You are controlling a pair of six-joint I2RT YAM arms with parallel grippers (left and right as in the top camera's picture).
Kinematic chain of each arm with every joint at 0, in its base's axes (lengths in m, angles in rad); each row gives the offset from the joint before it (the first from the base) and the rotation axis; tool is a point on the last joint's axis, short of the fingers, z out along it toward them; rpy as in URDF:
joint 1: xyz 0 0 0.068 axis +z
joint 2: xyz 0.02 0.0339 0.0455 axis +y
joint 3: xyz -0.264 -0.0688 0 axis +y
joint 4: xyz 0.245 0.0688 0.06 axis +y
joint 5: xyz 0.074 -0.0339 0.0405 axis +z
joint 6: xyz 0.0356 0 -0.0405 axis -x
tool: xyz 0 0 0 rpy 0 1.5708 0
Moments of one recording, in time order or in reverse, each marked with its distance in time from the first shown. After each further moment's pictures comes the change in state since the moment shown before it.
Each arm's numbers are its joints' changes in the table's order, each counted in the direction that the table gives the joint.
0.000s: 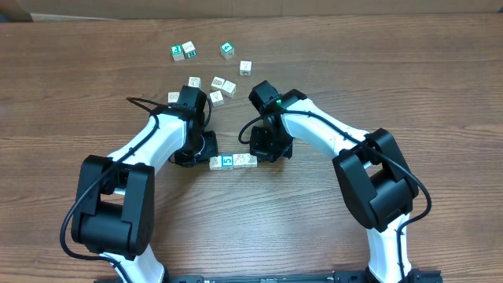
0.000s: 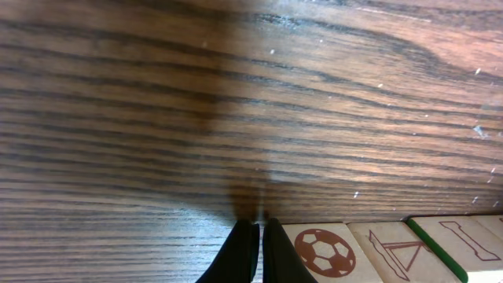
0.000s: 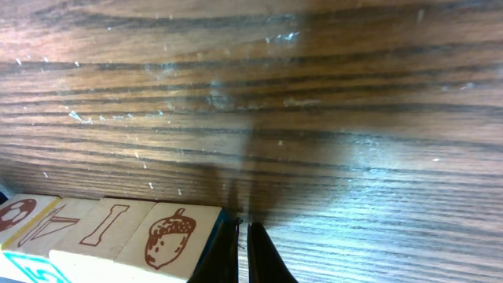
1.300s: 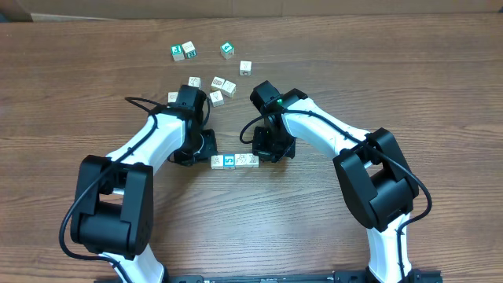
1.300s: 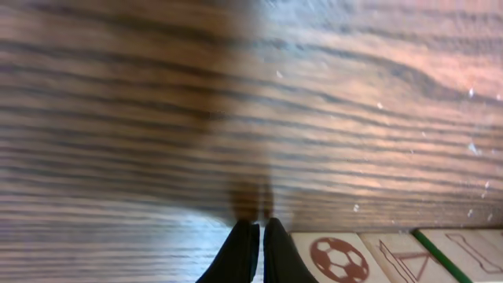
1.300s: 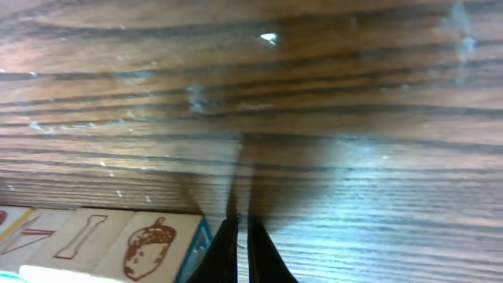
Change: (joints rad) left arm 0.016 0.000 0.000 -0.021 0.004 0.003; right arm -0.005 0.000 0.000 0.030 -0.055 0.000
